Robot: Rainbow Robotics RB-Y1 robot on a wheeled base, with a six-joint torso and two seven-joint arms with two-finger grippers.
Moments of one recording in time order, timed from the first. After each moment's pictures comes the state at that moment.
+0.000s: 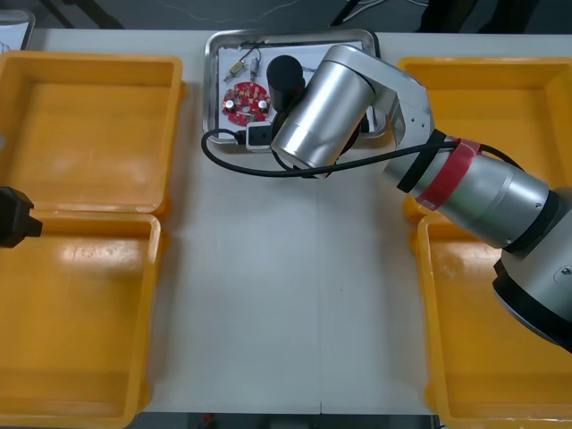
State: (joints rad) right arm -1.08 -0.36 0.80 -1.37 -0.38 1.39 2.10; left arm -0.17 0.86 0.27 -2.27 0.88 1.90 -1.14
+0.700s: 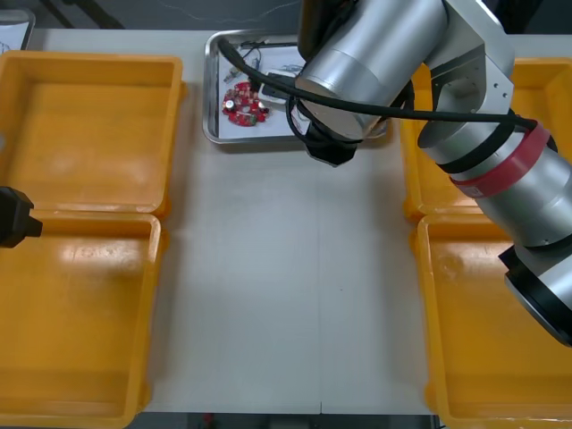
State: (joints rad) right arm -1.02 -0.39 0.56 -1.75 -0.42 1.79 1.85; left arm -0.17 0.86 0.27 -2.27 0.88 1.90 -1.14
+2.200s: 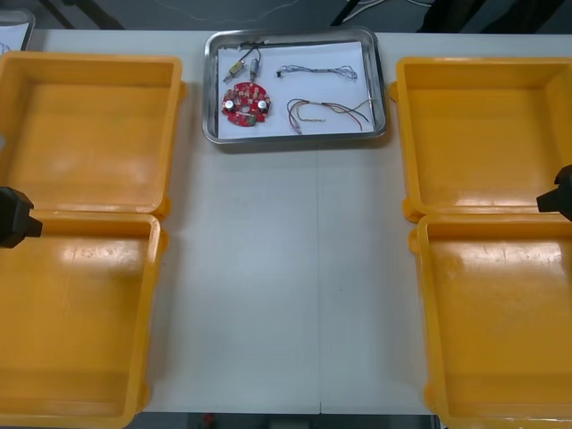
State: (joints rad) right arm -0.29 -0.81 -0.30 -2.22 -0.91 1.92 1.27; left arm -0.17 0.86 0.27 -2.27 0.88 1.90 -1.14
